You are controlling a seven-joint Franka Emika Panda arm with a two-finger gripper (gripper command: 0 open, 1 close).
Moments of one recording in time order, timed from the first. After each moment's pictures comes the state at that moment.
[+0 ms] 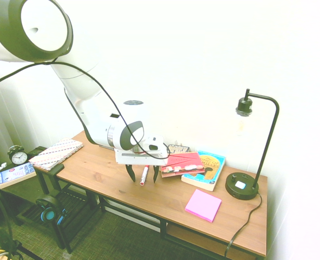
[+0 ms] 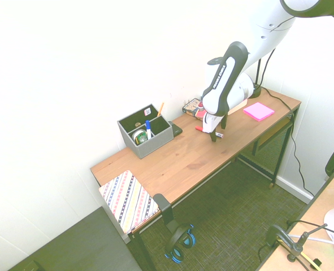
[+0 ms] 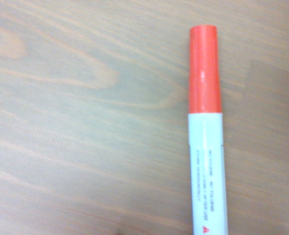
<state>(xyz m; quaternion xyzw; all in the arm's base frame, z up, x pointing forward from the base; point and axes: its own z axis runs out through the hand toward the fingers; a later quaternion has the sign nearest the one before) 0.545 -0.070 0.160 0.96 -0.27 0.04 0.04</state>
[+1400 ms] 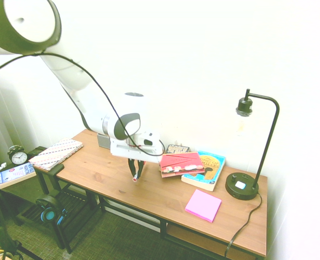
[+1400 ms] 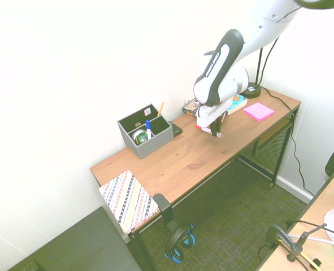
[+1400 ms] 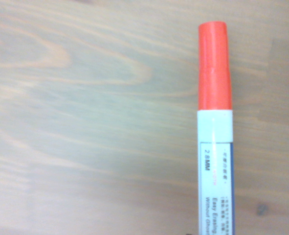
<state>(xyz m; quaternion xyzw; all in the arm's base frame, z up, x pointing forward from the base) 0.541 -0.048 0.228 0.94 -0.34 -0.03 -0.02</state>
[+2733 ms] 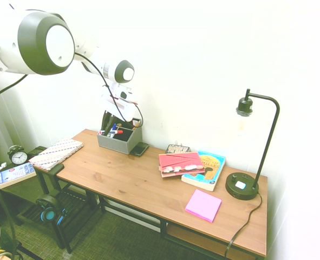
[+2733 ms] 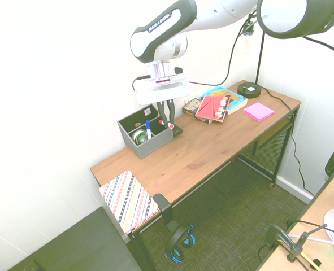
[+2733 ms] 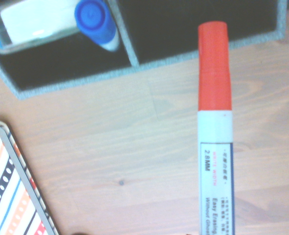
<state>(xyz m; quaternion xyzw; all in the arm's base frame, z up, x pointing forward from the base) 0.669 0.079 0.289 0.83 -0.51 -0.22 -0.01</state>
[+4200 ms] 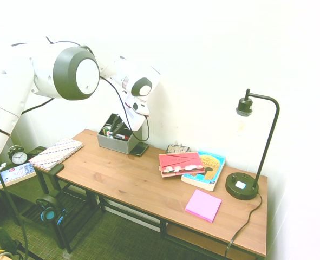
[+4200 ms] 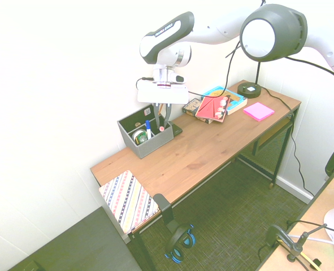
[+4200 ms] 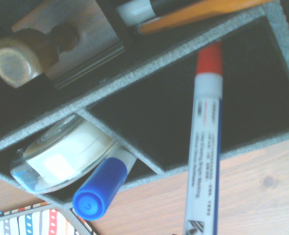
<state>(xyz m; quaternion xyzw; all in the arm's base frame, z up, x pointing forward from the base) 0.709 0.046 0.246 0.75 -0.59 -0.28 -0.09</state>
